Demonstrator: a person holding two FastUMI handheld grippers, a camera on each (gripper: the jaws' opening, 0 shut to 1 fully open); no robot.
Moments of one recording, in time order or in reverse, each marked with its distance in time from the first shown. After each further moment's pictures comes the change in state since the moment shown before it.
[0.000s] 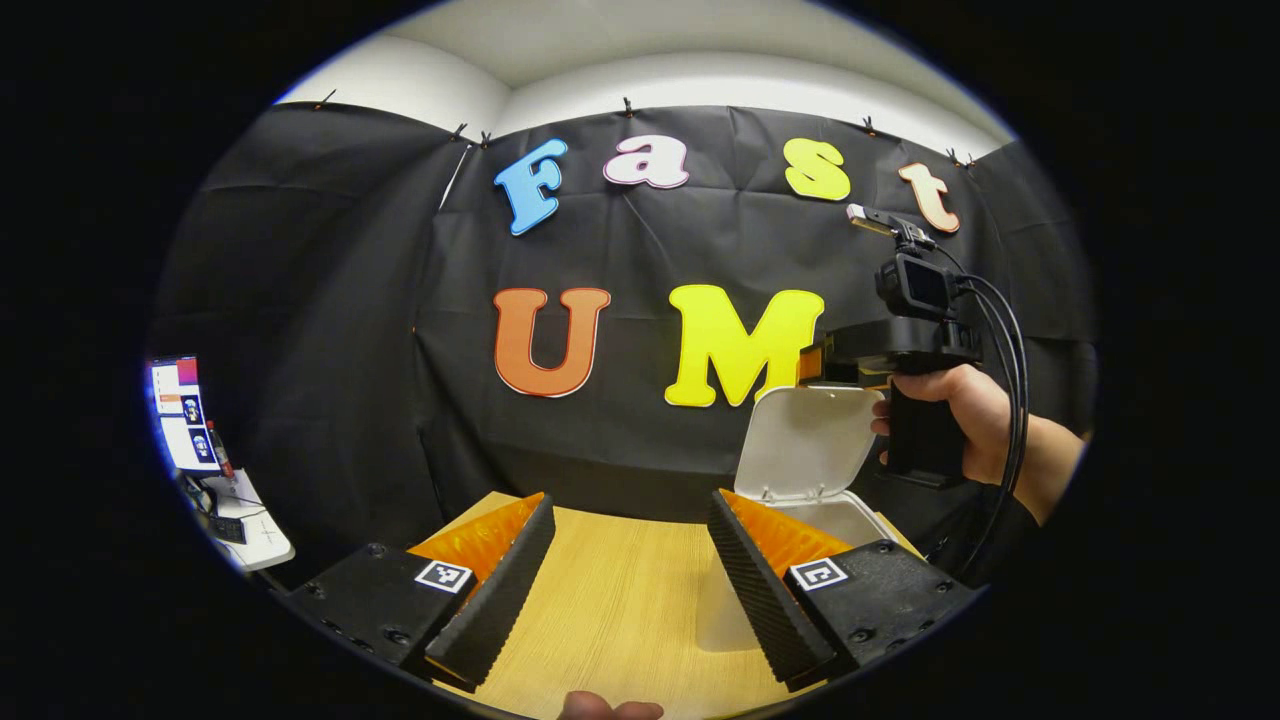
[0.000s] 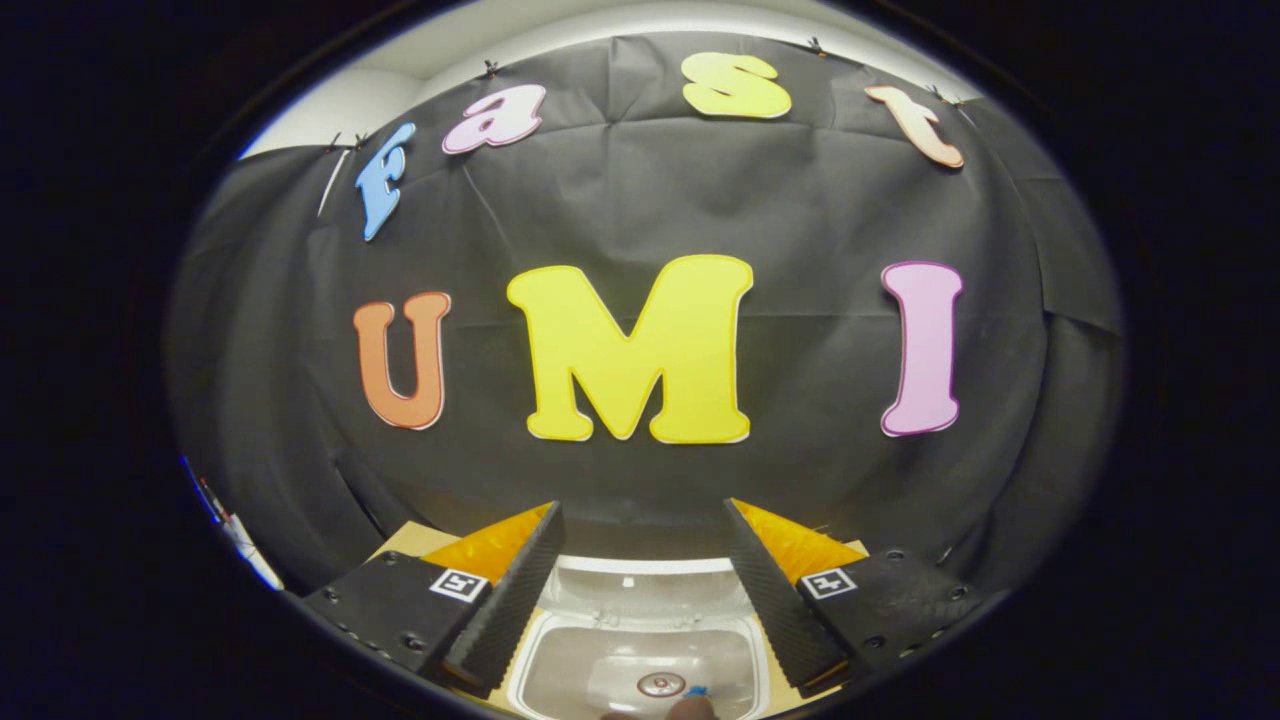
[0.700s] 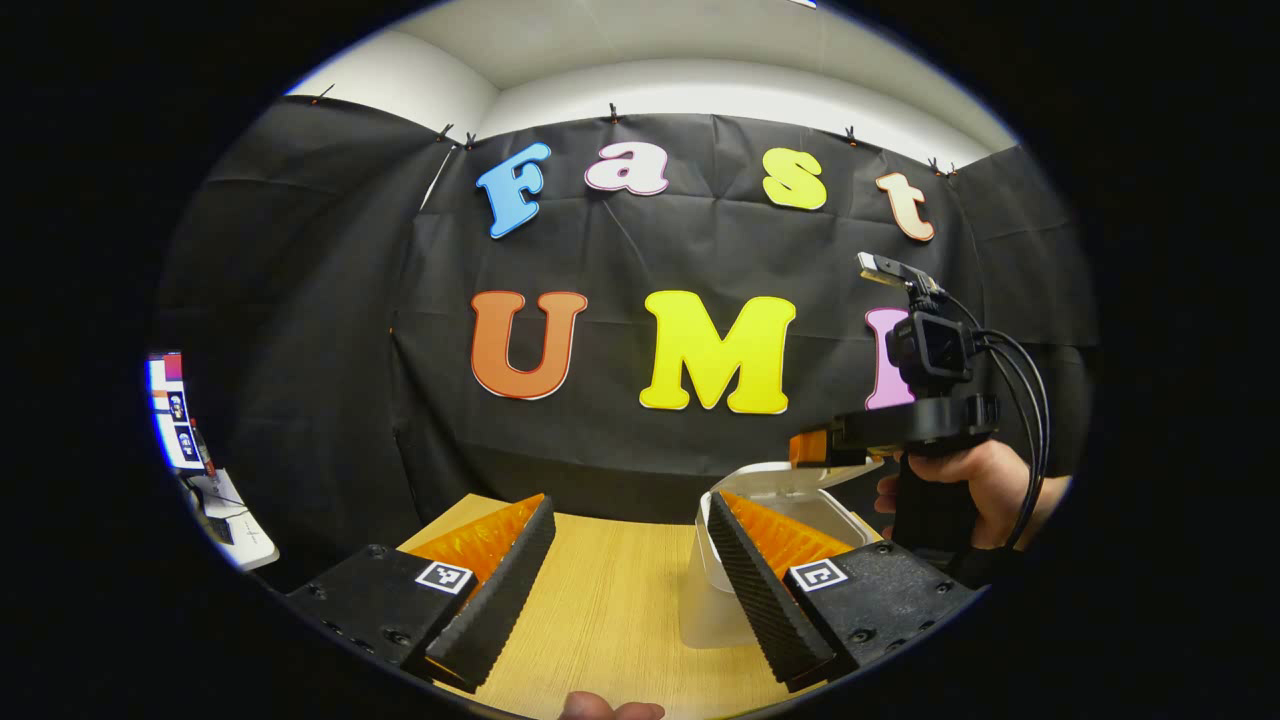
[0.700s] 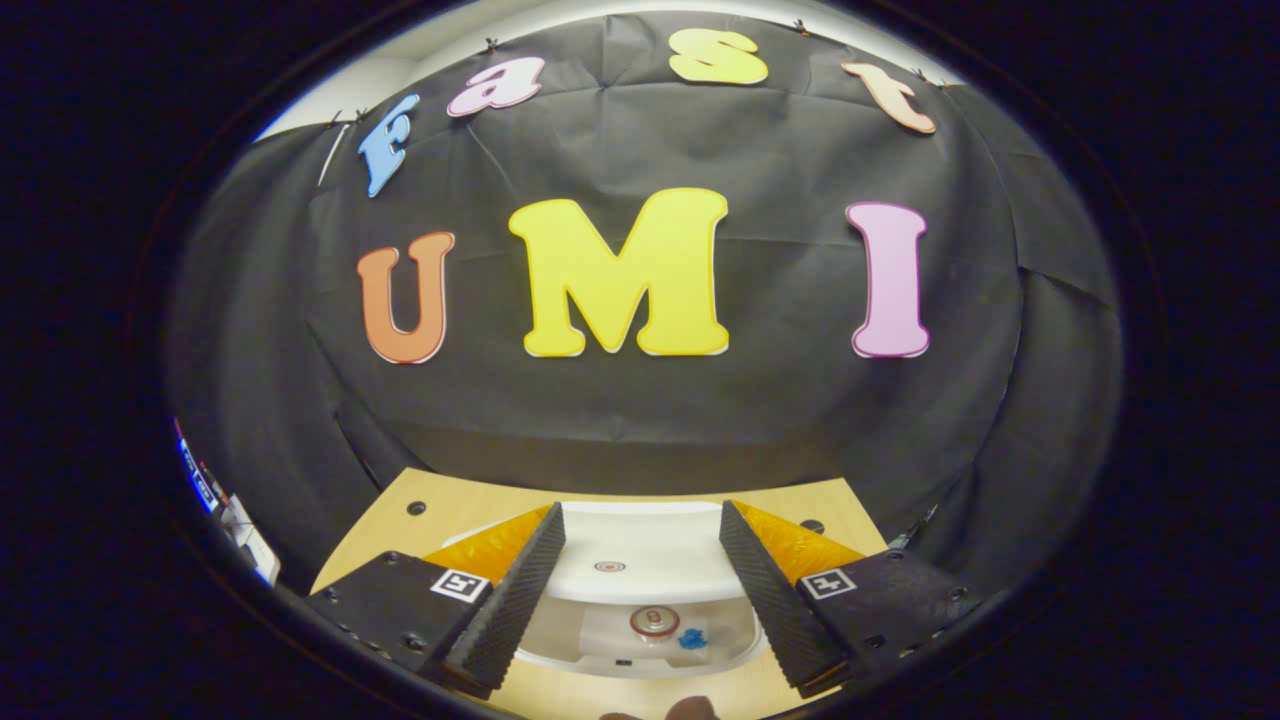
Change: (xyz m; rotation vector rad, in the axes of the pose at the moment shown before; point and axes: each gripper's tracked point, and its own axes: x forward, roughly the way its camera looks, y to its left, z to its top) left arm -0.011 -0.012 -0.002 -0.006 -0.010 -0.096; right arm -0.060 -0.014 -0.109 0.008 0.155 -0.034
